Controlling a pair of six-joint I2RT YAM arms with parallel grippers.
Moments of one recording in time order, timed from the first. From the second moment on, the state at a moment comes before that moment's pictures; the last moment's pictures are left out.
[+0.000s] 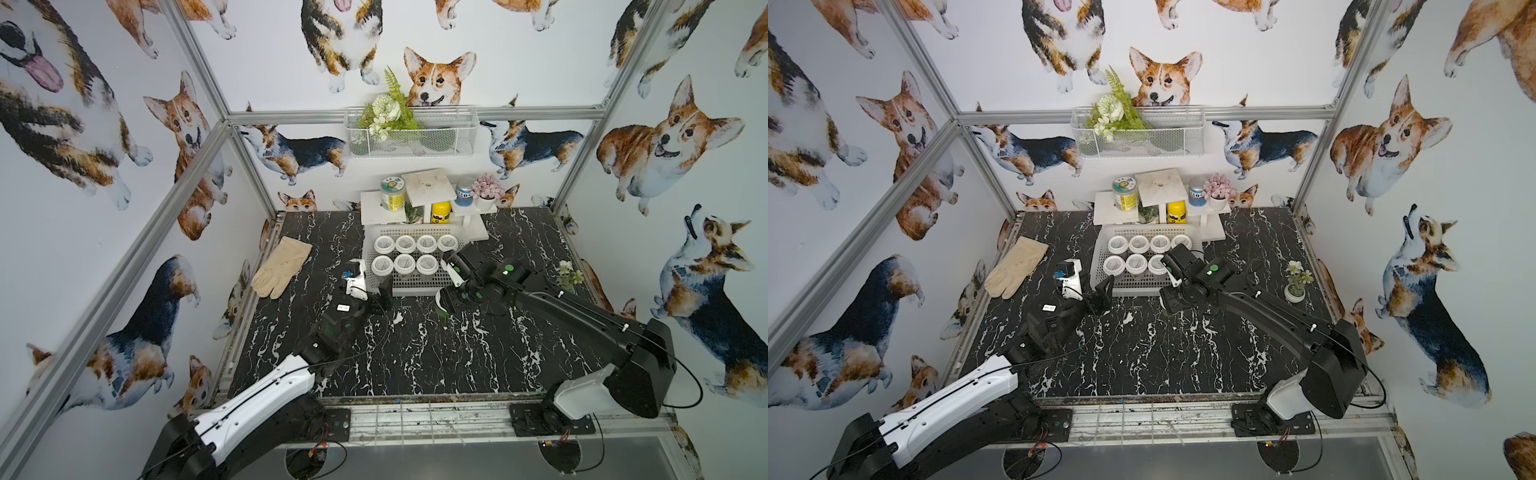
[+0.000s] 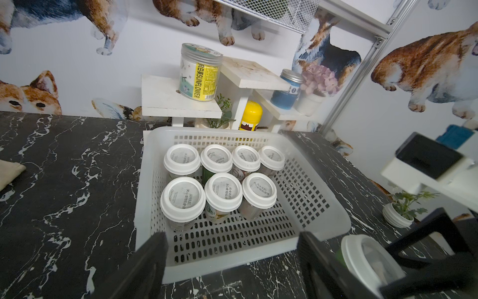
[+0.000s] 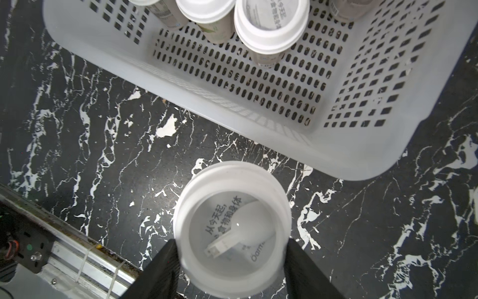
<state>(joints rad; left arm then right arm) -0.67 0.89 0.48 0.24 -0.31 -0.34 0.72 1.45 1.30 -0.93 0.03 0.36</state>
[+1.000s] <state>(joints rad) -0.66 0.89 0.48 0.24 -0.31 -0.34 0.56 1.67 1.63 -1.03 0.02 0.25</state>
